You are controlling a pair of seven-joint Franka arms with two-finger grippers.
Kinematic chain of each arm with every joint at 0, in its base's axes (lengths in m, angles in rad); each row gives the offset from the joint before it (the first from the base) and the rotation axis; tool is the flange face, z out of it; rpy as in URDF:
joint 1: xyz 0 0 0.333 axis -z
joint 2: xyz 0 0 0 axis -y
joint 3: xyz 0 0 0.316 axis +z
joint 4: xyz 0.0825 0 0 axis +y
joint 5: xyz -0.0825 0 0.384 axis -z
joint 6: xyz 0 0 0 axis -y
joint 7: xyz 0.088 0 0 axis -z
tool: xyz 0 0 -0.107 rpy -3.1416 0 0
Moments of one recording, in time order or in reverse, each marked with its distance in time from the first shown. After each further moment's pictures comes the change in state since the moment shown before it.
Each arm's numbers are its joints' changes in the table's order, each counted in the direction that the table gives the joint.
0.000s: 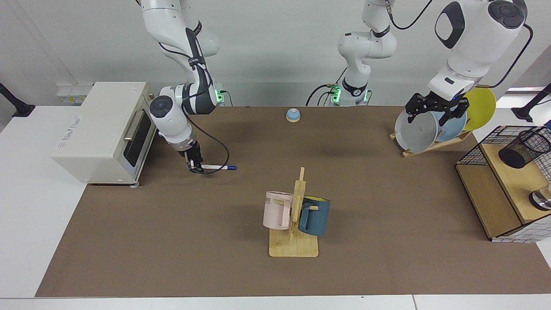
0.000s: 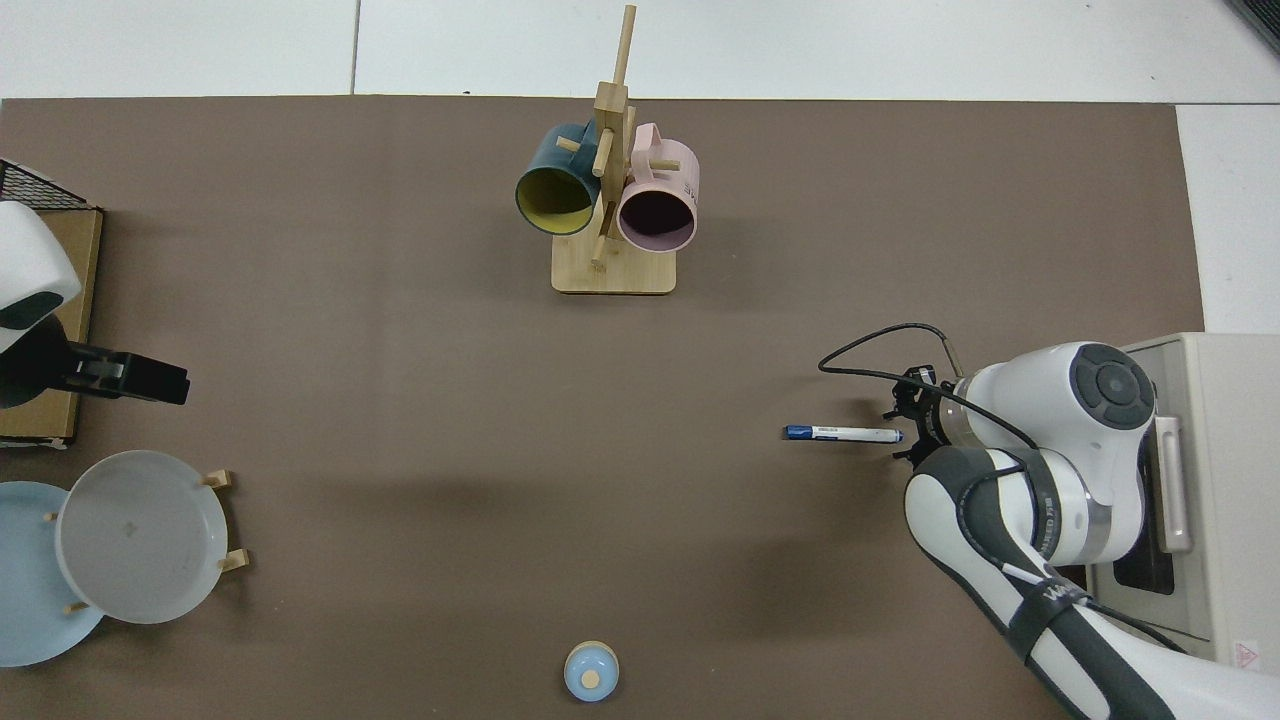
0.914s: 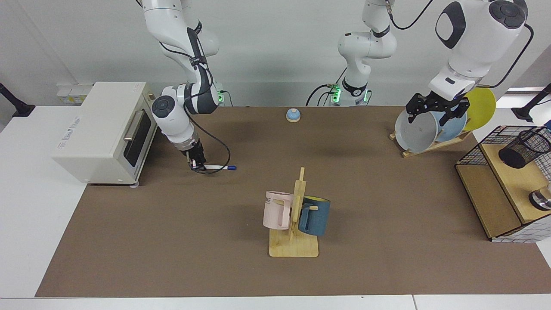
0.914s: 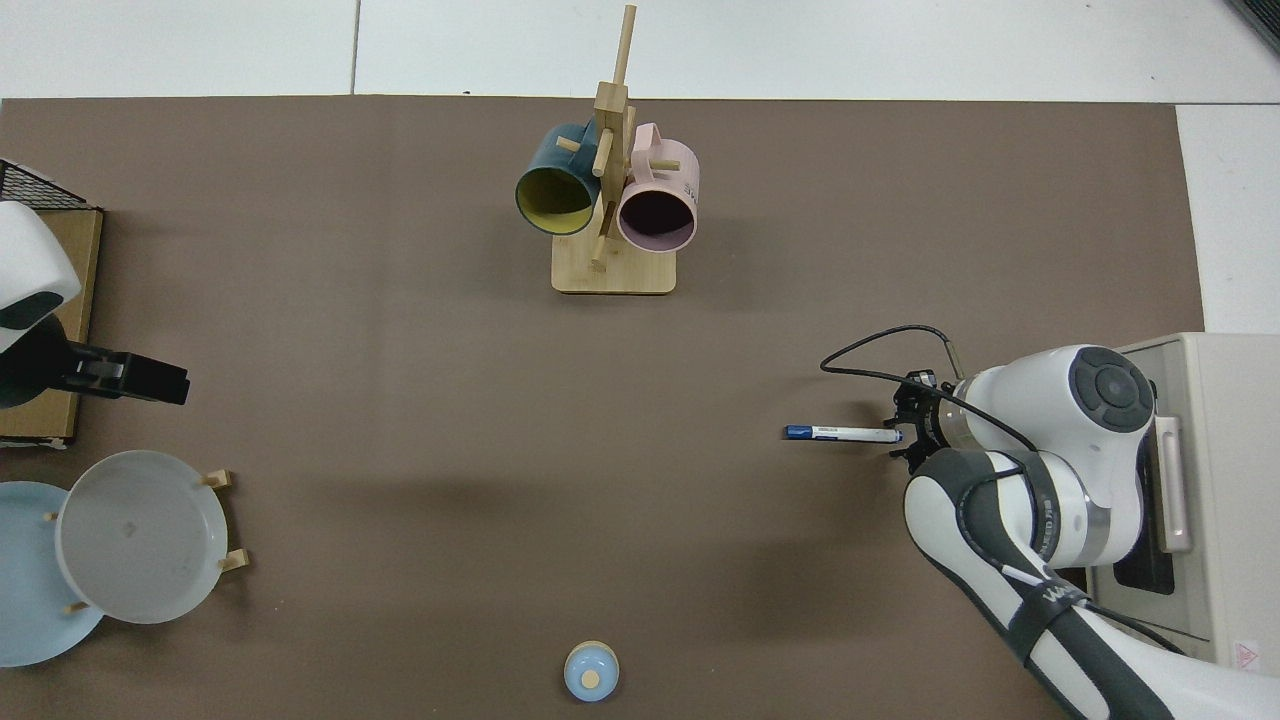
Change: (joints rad) left arm -0.002 0.000 0.002 0.000 0.000 0.000 0.000; right arm -0.013 0.002 0.002 0.008 -0.021 0.001 0.045
